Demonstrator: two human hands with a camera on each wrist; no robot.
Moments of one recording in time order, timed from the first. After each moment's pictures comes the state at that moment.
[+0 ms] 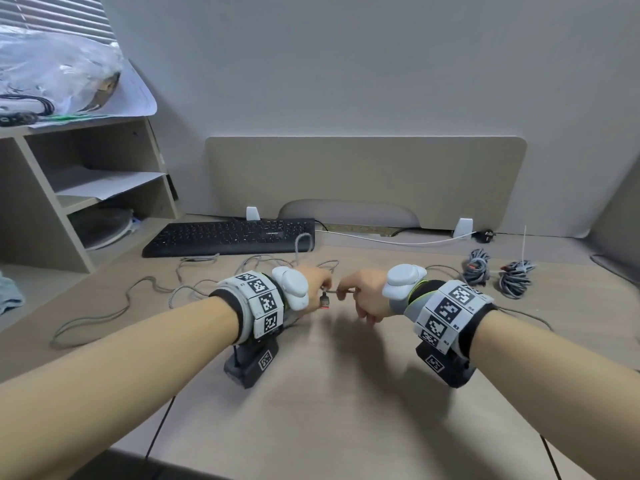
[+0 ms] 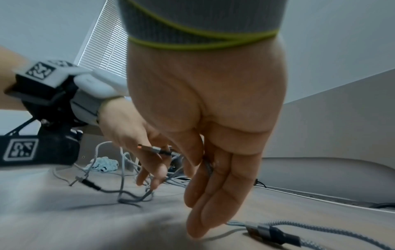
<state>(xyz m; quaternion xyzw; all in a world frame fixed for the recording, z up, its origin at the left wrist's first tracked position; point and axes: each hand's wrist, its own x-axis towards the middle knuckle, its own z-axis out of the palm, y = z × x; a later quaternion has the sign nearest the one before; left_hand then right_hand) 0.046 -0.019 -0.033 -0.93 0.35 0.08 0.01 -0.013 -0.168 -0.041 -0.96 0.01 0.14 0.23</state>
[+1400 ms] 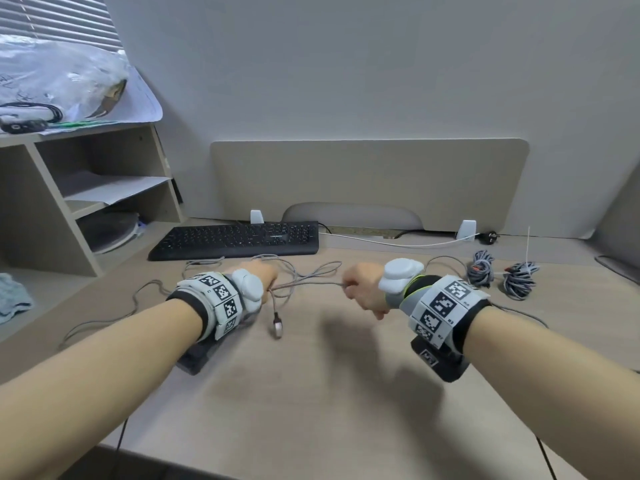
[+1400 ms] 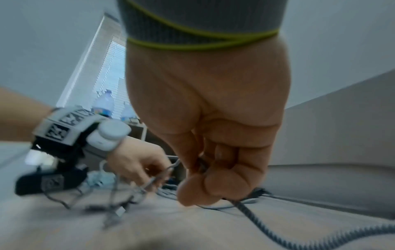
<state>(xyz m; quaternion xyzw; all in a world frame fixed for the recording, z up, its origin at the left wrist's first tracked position) 0.086 0.049 -0.022 -0.95 0.24 0.09 0.17 -0.007 -0.159 -0.025 -0.98 0.01 0.13 0.14</state>
